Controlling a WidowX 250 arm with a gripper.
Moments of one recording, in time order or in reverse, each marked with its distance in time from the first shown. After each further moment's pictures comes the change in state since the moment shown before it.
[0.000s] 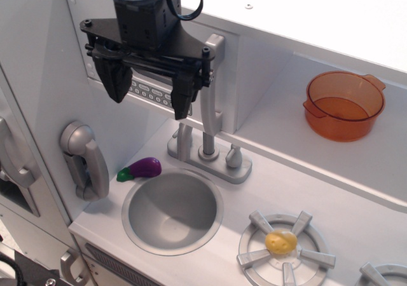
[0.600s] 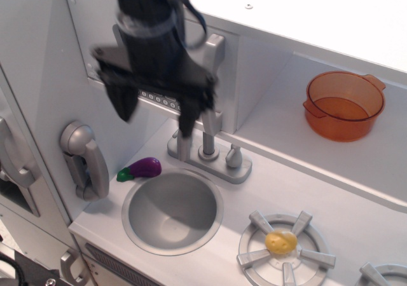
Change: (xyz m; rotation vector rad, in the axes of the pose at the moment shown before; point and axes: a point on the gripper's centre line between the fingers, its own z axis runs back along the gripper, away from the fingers) arm 0.002 -0.016 -0.033 -0.013 -0.048 -0.031
